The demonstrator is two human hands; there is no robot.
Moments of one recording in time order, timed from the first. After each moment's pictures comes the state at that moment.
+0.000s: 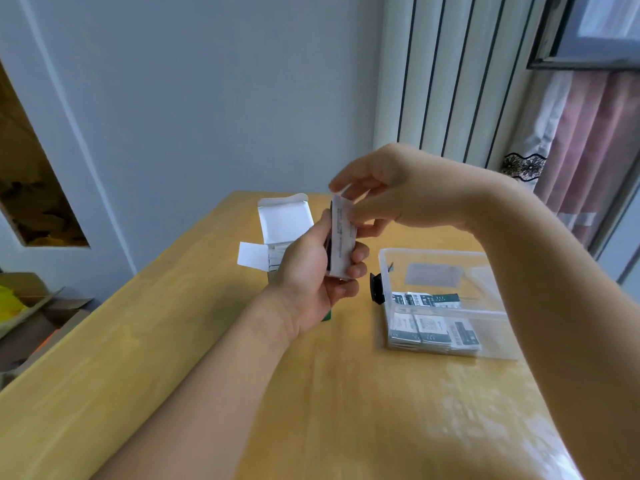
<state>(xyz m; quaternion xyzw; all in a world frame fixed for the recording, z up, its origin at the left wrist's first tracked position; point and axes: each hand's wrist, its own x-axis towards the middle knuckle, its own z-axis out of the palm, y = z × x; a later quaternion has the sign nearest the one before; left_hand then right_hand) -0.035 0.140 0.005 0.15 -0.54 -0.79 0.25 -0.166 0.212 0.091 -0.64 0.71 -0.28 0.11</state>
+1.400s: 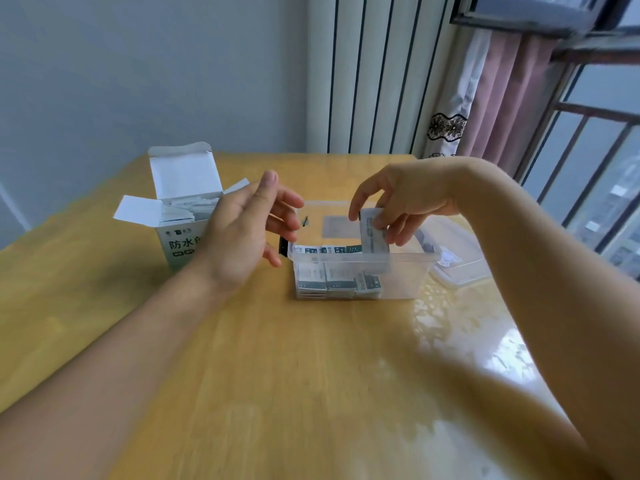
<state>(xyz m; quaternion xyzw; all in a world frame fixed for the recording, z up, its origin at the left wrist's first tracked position) -0.054 0.166 -0.020 0.15 -0.74 -0.56 0.34 -0.271 0.278 0.044 -0.45 0.82 -0.19 0.30</state>
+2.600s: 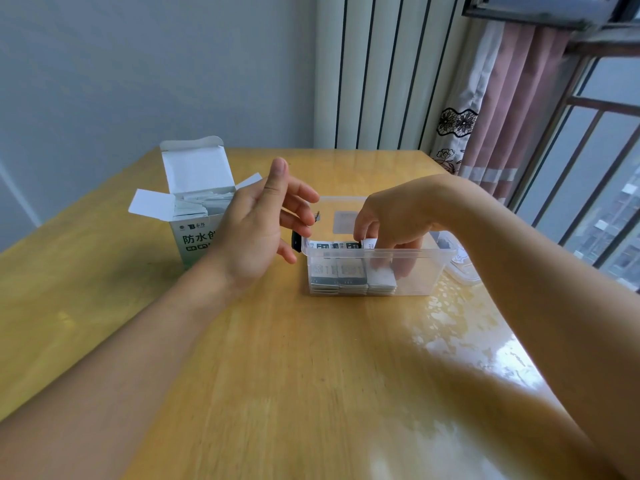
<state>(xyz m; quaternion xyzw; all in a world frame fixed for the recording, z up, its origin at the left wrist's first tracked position) -0.056 0.164 -0.021 0.15 -0.75 -0.55 0.34 -0.240 0.258 0.023 -0.49 0.84 0.04 0.25</state>
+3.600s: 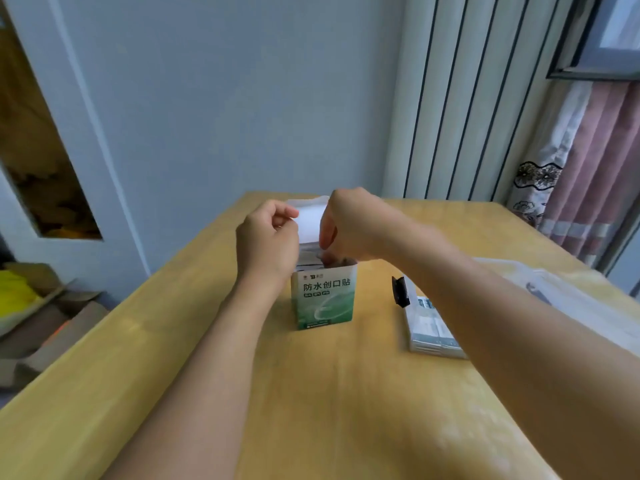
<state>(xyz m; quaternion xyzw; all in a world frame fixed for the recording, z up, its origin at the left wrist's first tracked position) -0.012 0.060 -0.011 0.37 -0.69 -0.35 0.51 -0.120 0.141 0.049 -0.60 0.79 -0.13 -0.04</state>
